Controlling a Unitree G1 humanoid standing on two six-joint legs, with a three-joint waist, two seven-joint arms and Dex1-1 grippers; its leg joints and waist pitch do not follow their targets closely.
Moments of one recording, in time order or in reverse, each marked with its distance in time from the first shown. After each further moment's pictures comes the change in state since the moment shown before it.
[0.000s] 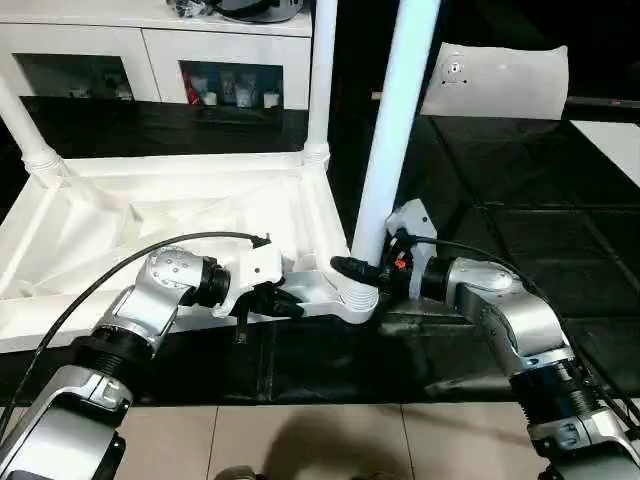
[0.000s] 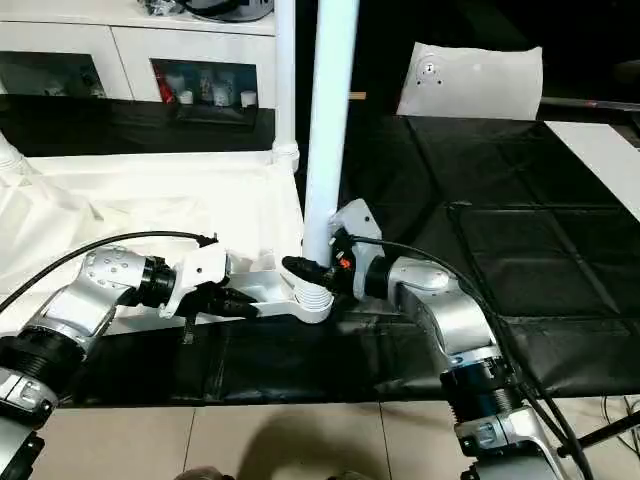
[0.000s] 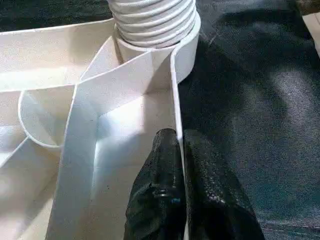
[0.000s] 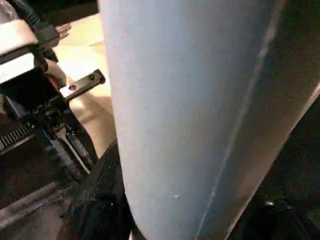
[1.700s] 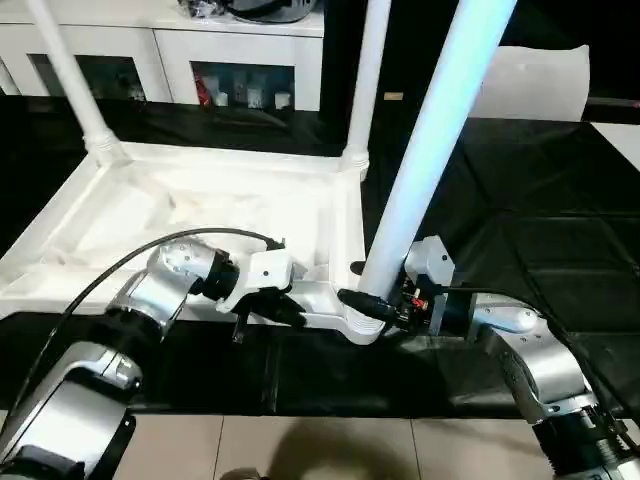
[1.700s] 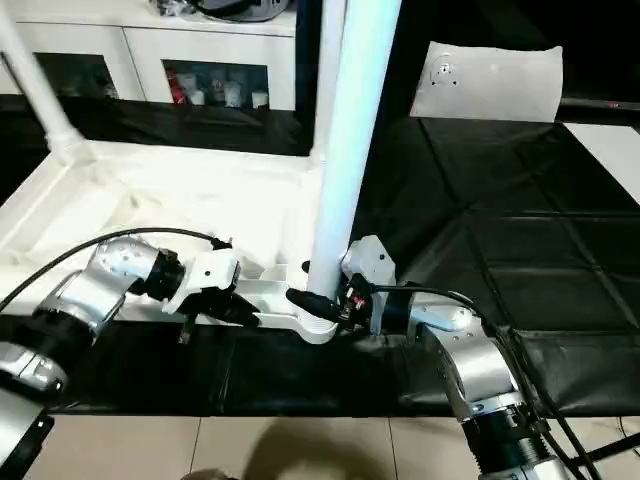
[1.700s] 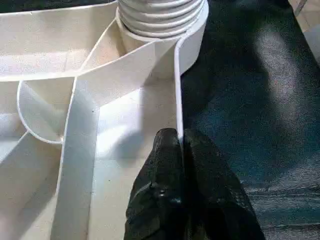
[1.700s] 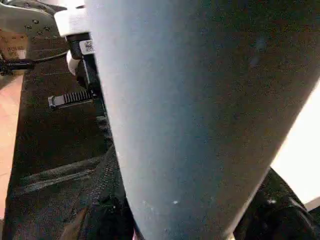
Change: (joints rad) left arm -0.113 -0.015 -0.067 0.145 0.059 -0.127 -0.115; right arm 0.196 -0.063 0.044 -0.101 -0.043 -0.287 0.147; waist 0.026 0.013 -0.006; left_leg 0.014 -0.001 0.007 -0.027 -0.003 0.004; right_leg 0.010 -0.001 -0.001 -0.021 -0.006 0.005
